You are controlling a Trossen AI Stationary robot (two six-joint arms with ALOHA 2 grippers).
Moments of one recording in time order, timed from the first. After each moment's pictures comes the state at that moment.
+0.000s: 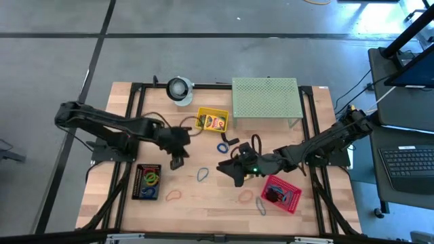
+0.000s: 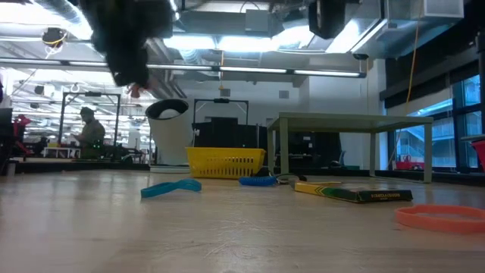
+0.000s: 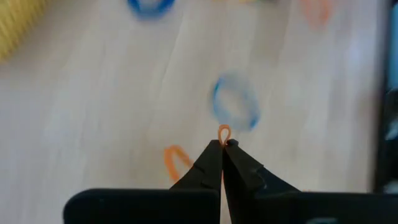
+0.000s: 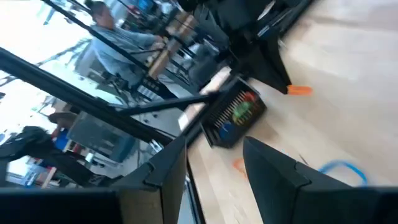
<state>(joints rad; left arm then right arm) -0.16 1.23 0.86 -0.56 0.09 -0.45 0.45 1.56 0.99 0.33 0.45 1.02</state>
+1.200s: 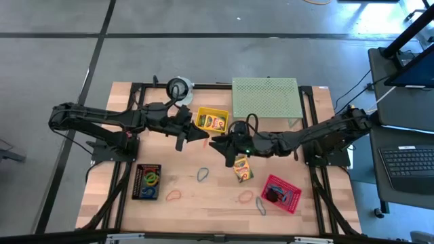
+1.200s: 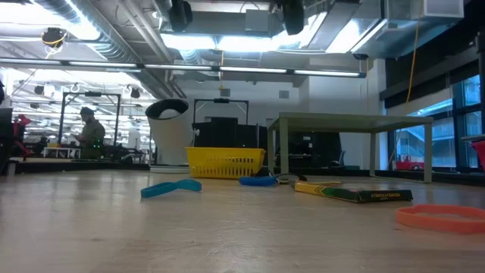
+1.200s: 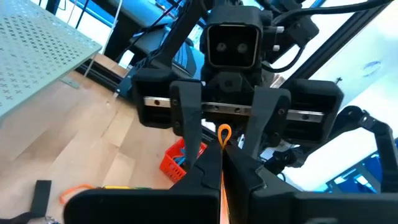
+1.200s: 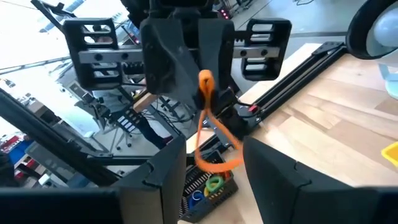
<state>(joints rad) -0.05 1.11 0.86 0.19 0.15 -0.62 0.27 1.56 1.07 0.37 0.42 0.71</state>
